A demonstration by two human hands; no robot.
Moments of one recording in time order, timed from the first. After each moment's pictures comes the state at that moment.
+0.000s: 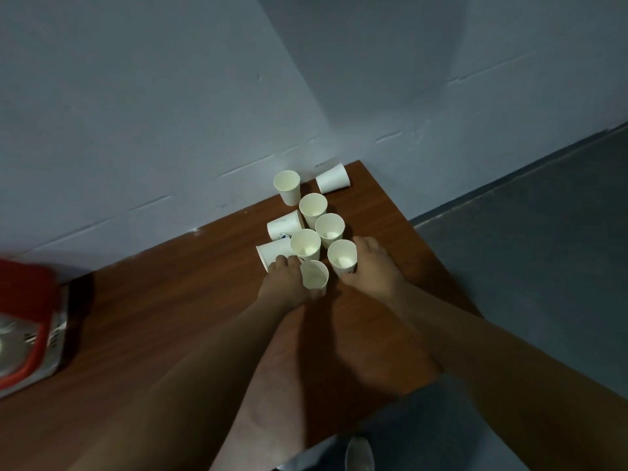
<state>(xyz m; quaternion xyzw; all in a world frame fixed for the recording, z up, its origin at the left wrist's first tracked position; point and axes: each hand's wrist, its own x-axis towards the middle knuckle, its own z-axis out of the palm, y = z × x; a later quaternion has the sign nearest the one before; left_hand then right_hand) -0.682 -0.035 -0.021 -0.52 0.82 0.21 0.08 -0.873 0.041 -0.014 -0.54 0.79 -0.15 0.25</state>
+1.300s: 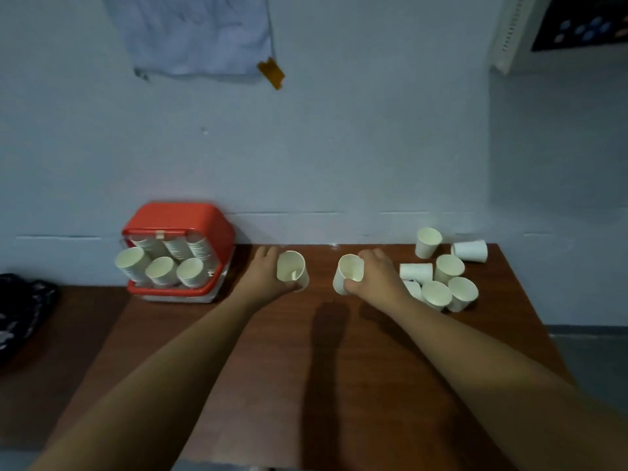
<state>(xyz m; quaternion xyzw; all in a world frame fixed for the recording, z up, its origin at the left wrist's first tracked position) -0.377 -0.005 0.133 -0.66 0.69 0.22 -0.20 -0.621 -0.018 0.114 -0.70 0.65 -0.18 0.23</state>
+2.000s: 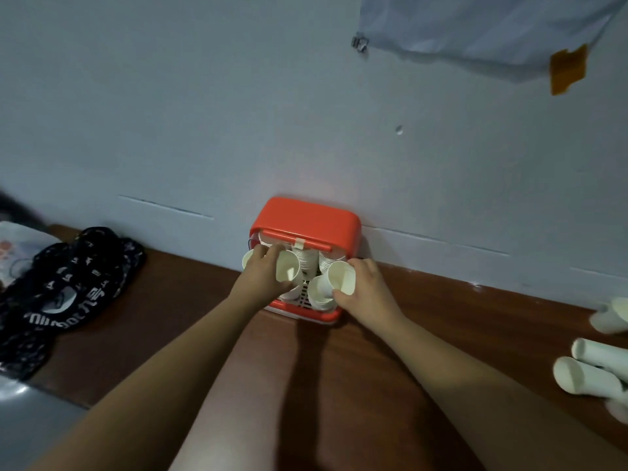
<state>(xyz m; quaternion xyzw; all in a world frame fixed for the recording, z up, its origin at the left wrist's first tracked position) -0.021 -0.084 0.091 -0.75 0.60 0.20 -0.19 -0.243 -0.116 0.078 -0.76 0.54 -0.20 0.29</state>
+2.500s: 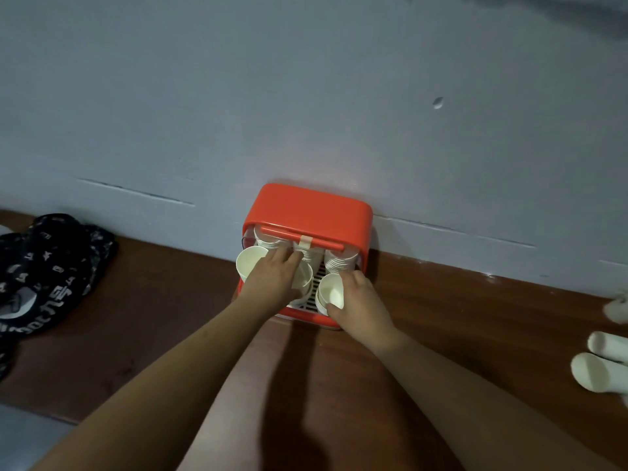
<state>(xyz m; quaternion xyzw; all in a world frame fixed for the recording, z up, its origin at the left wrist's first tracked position) 0.006 -0.137 0.024 -0.66 0.74 0.12 -0.04 -0.198 -0.136 0.009 -0.78 0.57 -0.09 0.24</state>
